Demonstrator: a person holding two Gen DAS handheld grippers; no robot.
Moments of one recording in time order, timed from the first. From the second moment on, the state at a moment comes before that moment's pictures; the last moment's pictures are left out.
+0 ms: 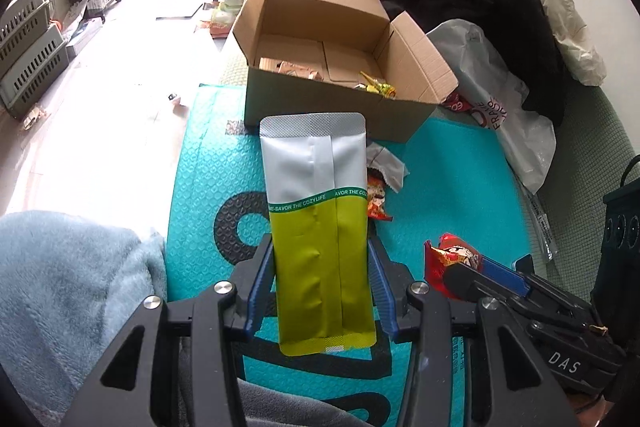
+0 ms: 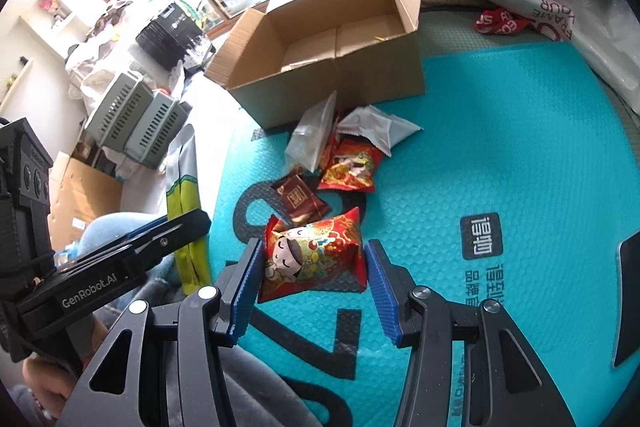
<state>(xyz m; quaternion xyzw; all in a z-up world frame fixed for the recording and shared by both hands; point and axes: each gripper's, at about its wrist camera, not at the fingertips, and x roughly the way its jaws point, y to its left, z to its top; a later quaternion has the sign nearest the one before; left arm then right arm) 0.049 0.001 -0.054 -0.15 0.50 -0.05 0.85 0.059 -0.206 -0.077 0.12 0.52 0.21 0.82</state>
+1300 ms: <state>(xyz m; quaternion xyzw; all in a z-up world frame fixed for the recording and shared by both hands) 0.274 0.013 0.034 -0.11 0.39 -0.06 0.91 0.280 -0.176 0.049 0.03 0.39 0.24 0.89</state>
